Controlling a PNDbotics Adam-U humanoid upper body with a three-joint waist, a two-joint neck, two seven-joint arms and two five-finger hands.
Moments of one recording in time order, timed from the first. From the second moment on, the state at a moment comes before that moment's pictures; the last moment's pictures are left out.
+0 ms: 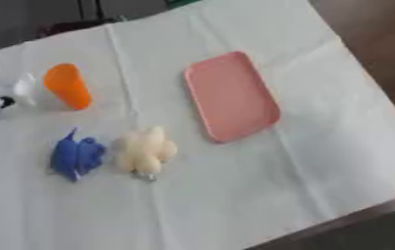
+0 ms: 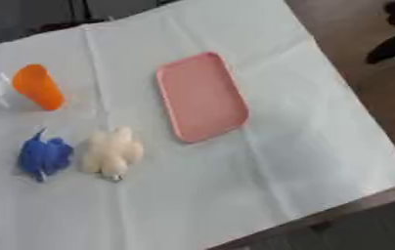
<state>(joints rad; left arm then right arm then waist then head) -0.80 0.74 0.07 -0.82 -1.05 -0.29 -0.33 -0.28 -0.42 -0.17 -1.95 -0.18 -0.09 0.16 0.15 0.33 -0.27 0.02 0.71</state>
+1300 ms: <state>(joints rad) -0.80 0.73 0.05 -0.81 -1.05 -0.31 -0.32 -0.28 -0.42 -0.17 -1.95 -0.18 -0.08 0.16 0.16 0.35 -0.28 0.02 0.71</state>
